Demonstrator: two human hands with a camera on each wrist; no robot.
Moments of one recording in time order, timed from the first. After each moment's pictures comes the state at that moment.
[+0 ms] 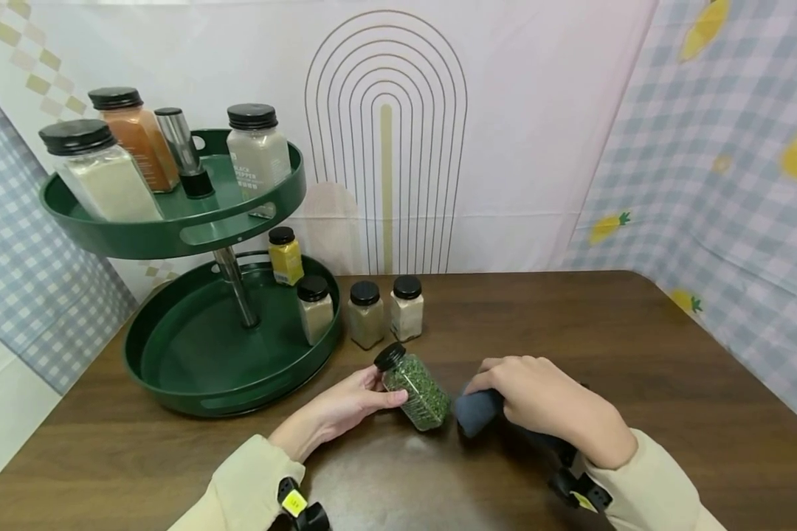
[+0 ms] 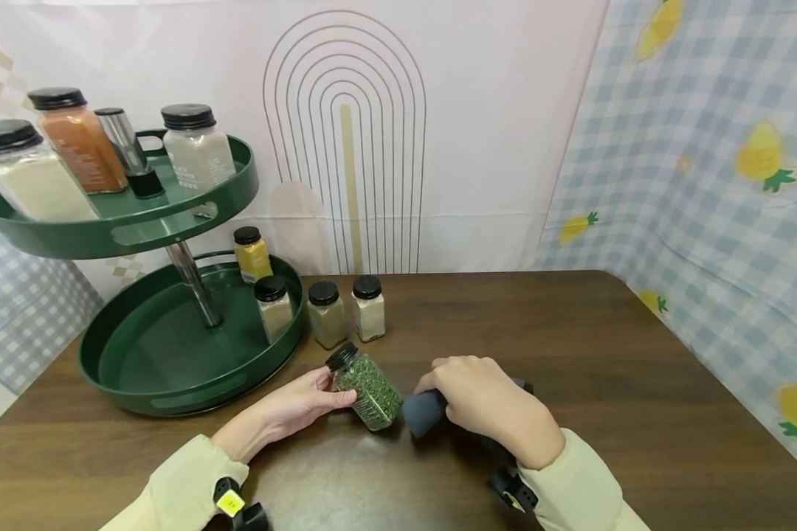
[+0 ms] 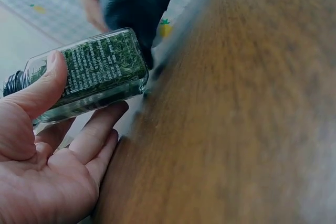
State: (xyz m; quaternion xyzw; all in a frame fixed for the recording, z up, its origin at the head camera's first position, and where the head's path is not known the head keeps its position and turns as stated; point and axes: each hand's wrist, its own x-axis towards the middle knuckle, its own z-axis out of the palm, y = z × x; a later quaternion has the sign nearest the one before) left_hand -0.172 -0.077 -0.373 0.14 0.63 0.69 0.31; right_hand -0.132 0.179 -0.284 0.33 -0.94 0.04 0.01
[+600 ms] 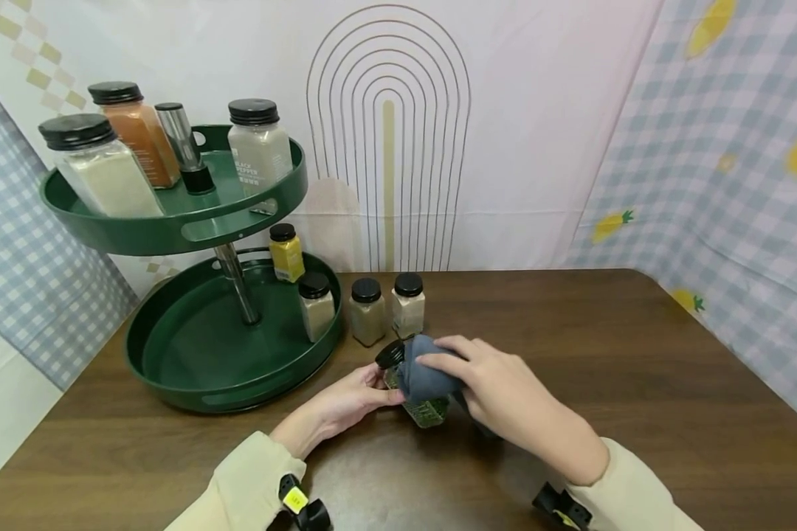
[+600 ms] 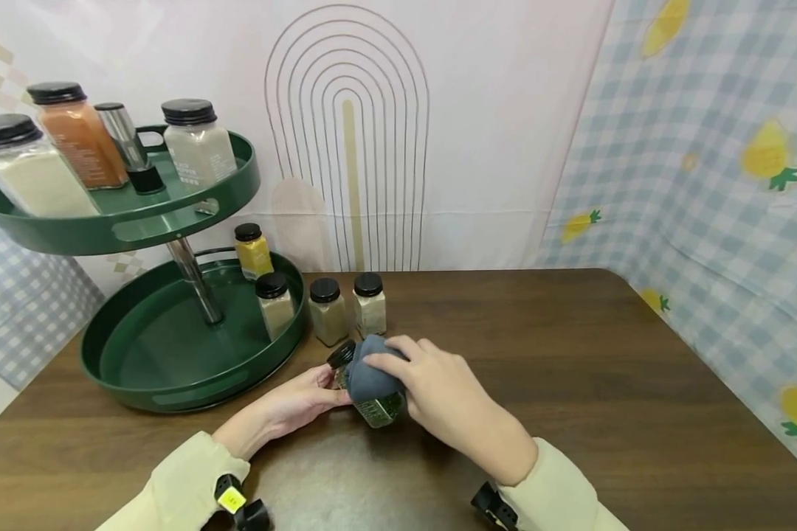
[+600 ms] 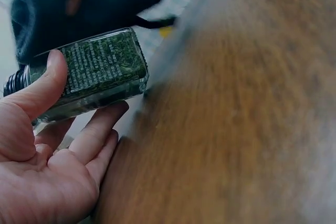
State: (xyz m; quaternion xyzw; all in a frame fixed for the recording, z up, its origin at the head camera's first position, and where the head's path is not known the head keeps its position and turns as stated) left_hand -0.174 -0.081 -0.375 0.15 0.62 0.70 0.32; right_hand -0.126 0.147 -0.291 0.35 -0.91 0.09 0.19
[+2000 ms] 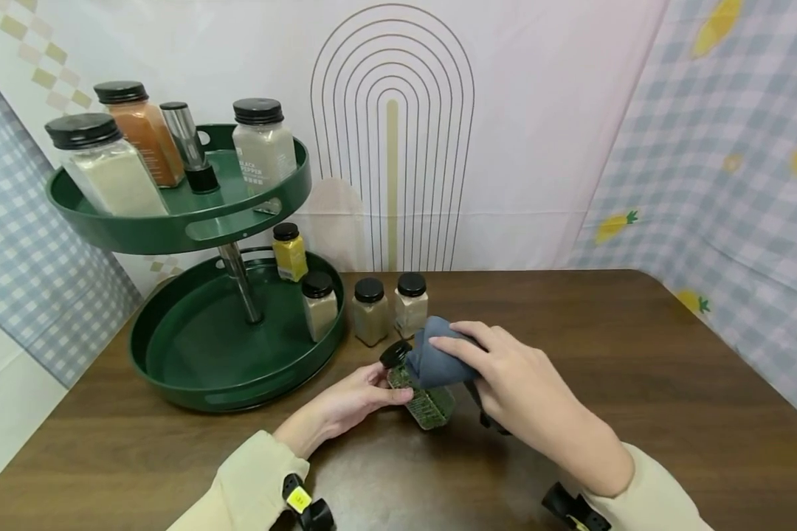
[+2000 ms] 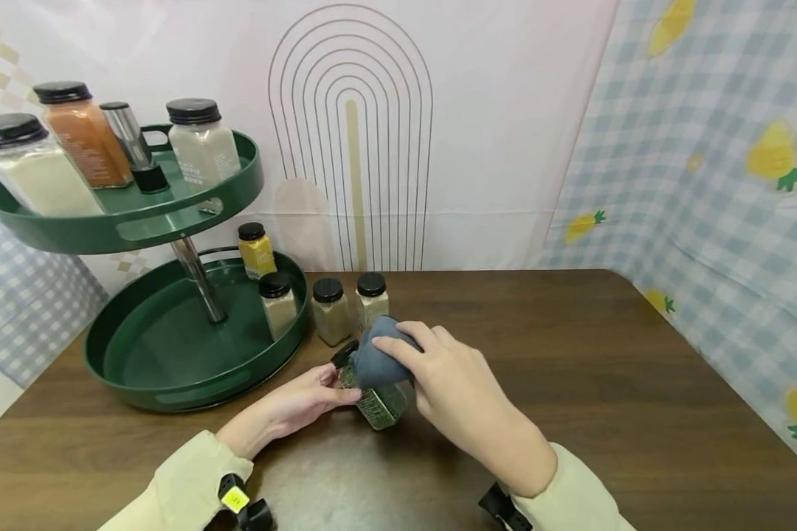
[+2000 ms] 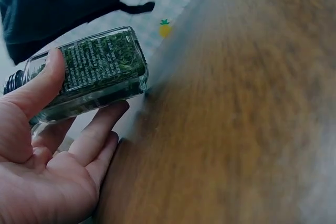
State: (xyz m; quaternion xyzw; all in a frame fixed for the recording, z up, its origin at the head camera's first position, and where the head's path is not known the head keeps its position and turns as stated) left_hand -0.172 -0.080 -0.373 0.13 0.63 0.69 0.31; right_hand -0.115 0.150 -0.278 0.33 -0.91 0.09 0.23
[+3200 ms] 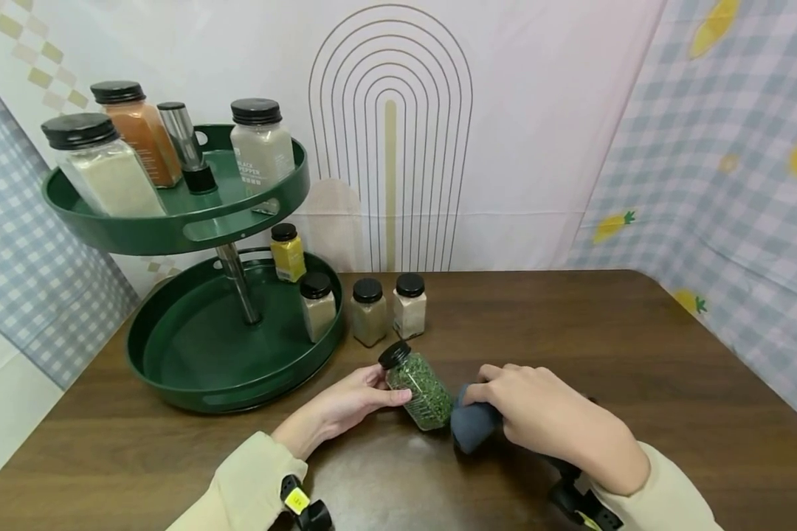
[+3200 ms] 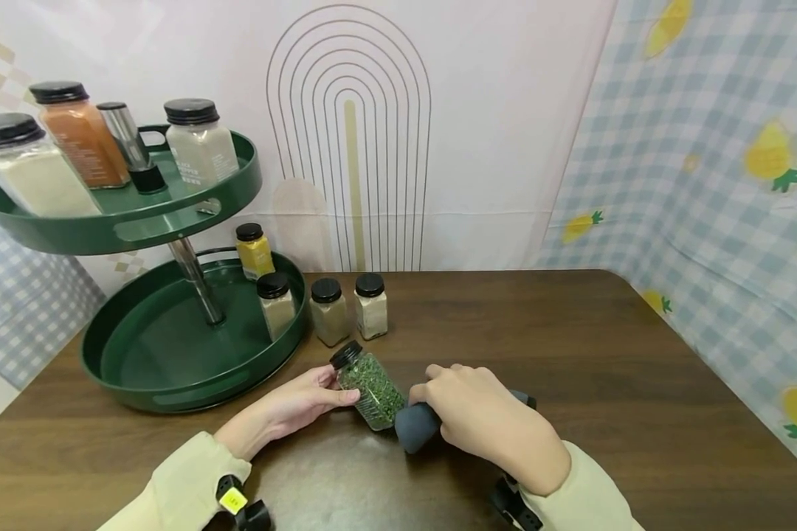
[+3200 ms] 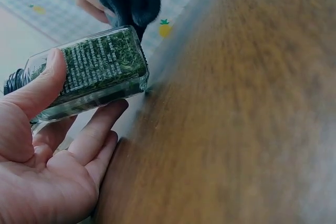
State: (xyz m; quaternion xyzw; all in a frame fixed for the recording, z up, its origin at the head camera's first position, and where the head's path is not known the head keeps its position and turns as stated) left_hand -0.172 -0.079 -0.374 0.14 0.63 0.70 0.31; right_hand -0.112 0.167 -0.274 0.34 -0.94 0.01 0.00
